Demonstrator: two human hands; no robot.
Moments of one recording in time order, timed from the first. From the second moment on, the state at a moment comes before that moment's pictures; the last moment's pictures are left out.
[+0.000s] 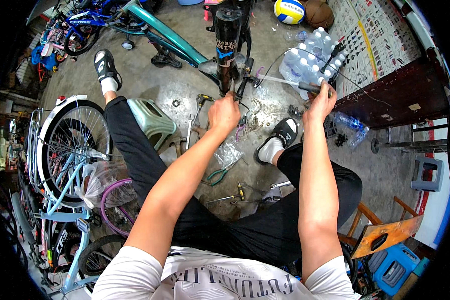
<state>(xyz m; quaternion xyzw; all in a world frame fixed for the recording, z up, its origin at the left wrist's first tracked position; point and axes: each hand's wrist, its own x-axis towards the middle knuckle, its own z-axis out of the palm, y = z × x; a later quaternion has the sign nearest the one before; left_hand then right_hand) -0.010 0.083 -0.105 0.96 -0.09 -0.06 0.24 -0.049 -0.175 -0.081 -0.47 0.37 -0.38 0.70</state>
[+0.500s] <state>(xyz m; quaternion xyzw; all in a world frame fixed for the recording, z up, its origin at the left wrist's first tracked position) -0.132 0.170 -0.183 0.90 -0.08 -0.30 0.32 0.010 -0.083 -0.106 -0.60 0.27 -0.09 0.75</state>
